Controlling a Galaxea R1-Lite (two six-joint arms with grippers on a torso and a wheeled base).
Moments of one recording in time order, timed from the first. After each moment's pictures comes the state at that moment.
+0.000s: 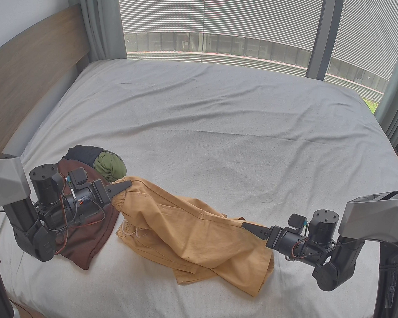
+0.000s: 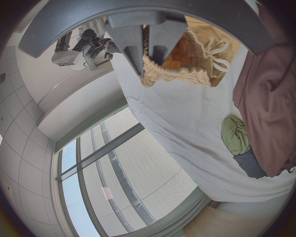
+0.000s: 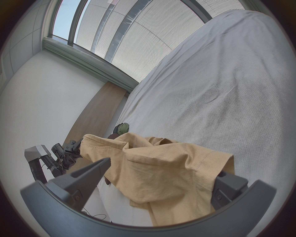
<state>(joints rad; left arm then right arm) -0.13 2.12 -0.51 -1.54 -0.59 -0.76 0.33 2.39 -0.57 -1.55 0.46 0.66</state>
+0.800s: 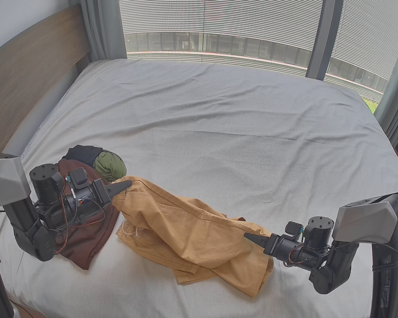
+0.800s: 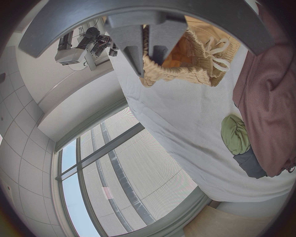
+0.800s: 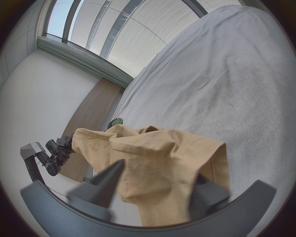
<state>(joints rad) -0.13 2.12 -0.51 -1.54 -0.59 -0.76 0.32 2.46 -0.57 -1.55 0.46 0.65</state>
